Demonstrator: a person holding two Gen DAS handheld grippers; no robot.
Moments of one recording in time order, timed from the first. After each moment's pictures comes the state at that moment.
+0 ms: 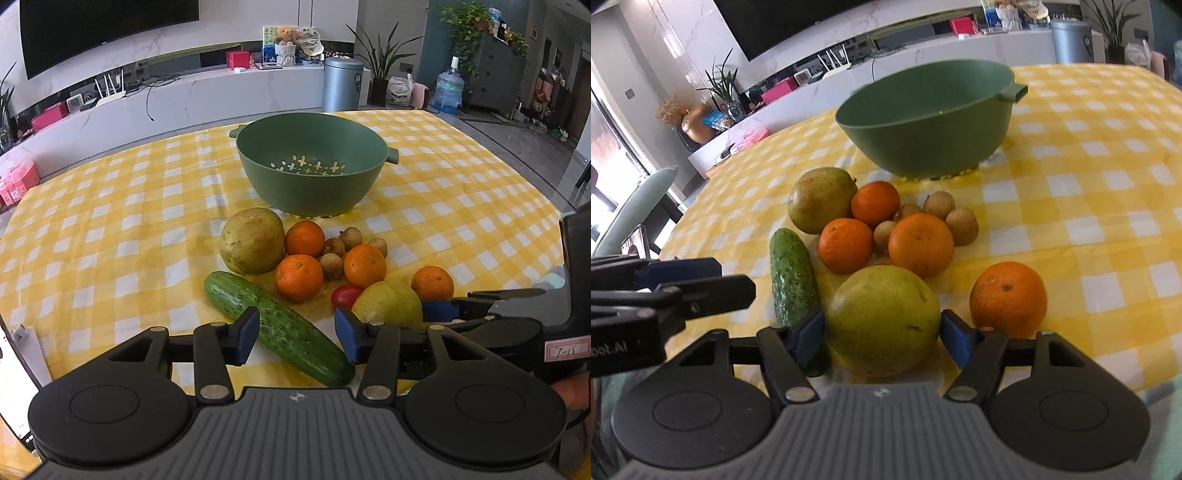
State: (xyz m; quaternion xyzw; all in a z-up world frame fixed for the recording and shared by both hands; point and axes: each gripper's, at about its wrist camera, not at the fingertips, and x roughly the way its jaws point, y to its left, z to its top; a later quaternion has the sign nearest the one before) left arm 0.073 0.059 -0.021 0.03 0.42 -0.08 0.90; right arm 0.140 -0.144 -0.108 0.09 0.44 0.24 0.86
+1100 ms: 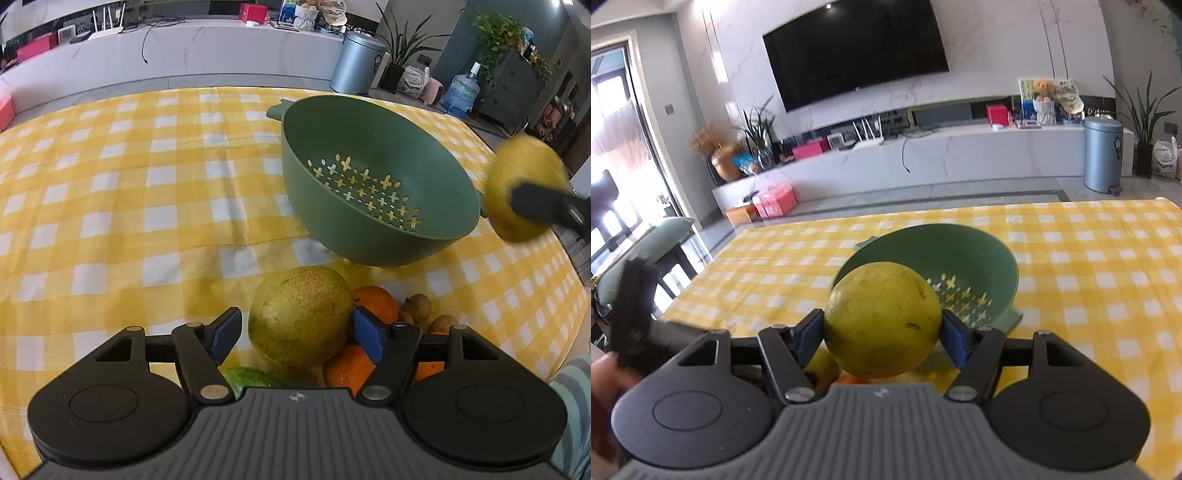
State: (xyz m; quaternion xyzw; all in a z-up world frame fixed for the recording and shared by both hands) left arm 0.204 0.113 -0.062 -0.07 0.48 -0.11 0.87; right arm 0.246 -0.160 -0.016 0.05 0.32 0.28 0.91
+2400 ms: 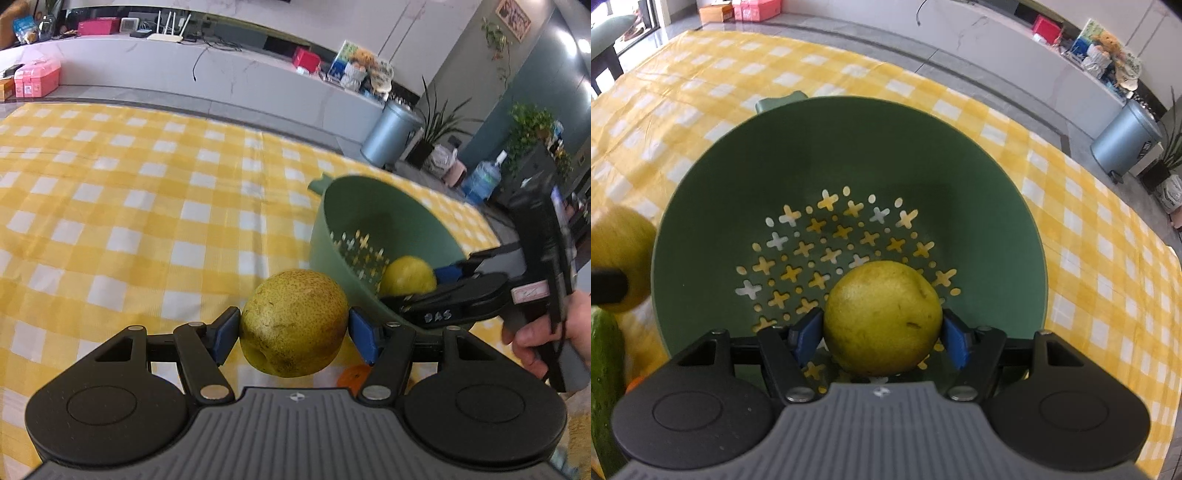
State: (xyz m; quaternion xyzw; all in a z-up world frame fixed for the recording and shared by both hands) left arm 0.208 0.139 -0.042 -0.19 0.41 -0.05 0.89; right arm 0.386 -0.075 -0.091 -0.24 0.49 0.24 0.80
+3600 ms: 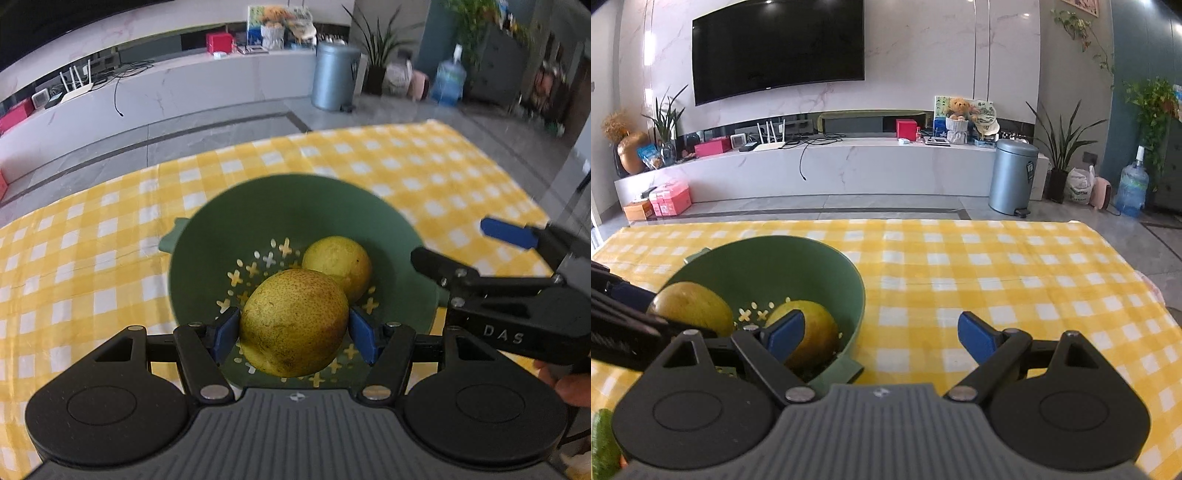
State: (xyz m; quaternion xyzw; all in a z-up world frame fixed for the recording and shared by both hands) left arm 0.285 0.010 -0.029 0.03 0.46 -0.11 0.88; right arm 0.312 -0.189 -0.060 -0.02 0.28 0.12 0.95
